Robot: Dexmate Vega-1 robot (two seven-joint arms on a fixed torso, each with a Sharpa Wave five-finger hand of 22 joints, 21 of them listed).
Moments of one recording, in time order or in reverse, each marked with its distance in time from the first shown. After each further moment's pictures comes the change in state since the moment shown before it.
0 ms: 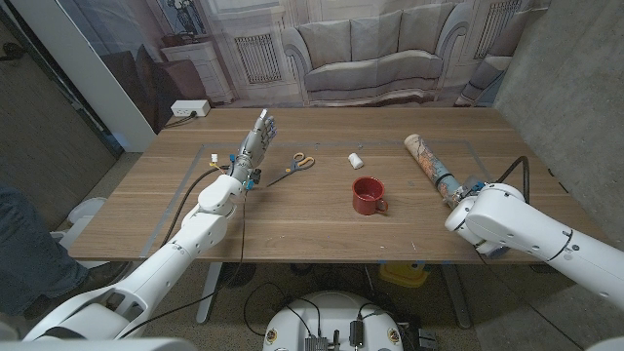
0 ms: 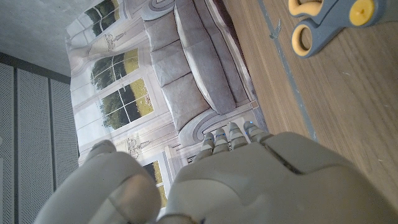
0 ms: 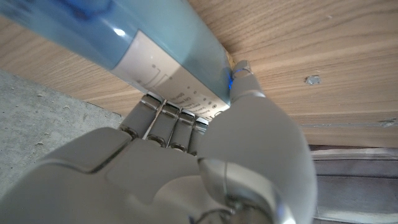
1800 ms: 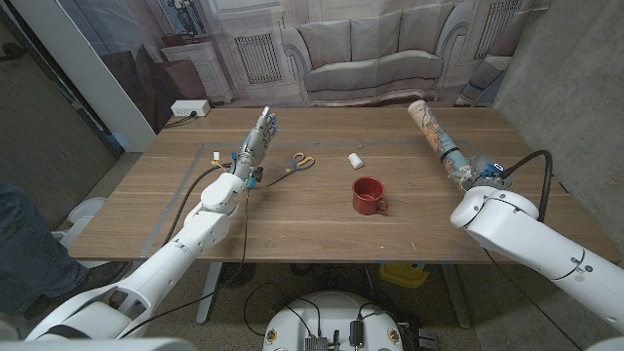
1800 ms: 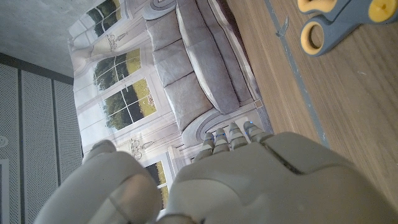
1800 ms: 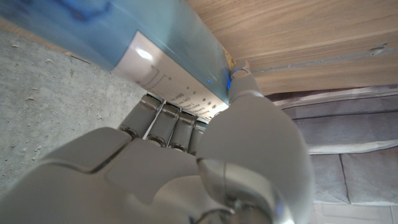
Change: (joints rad) left arm -0.008 -0.008 0.007 -0.006 0.017 -0.003 0.023; left_hand 0.004 0.004 -0.008 0.000 0.000 0.000 0.000 0.000 0.000 0.000 0.000 0.000 0.000 0.000 0.000 0.000 0.000 0.000 0.000 0.000 0.000; right arm -0.141 0.058 0.127 -0.142 -0.436 0.009 0.209; right_hand 0.009 0.014 0.000 0.000 -0.009 0.018 -0.006 -0.013 -0.001 0.023 -0.002 -0.014 0.000 0.026 -0.006 -0.019 0.002 0.010 -0.003 0.012 -0.001
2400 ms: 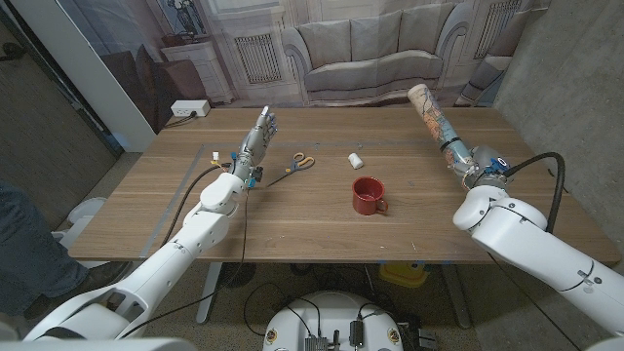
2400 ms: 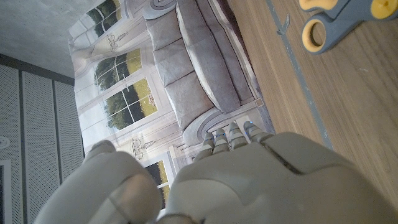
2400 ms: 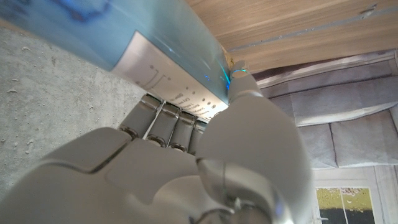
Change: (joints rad) left arm 0.011 0.010 -0.004 -0.025 0.005 0.008 0.011; left_hand 0.000 0.000 -0.009 0.000 0.000 0.000 0.000 0.000 0.000 0.000 0.000 0.000 0.000 0.000 0.000 0.000 0.000 0.000 0.000 0.000 0.000; right arm -0.078 0.018 0.063 -0.022 -0.117 0.135 0.016; right_hand 0.005 0.005 0.000 0.000 -0.004 0.008 0.001 -0.004 0.006 0.009 -0.001 -0.008 -0.001 0.009 -0.003 -0.004 0.000 0.007 -0.004 0.003 0.000
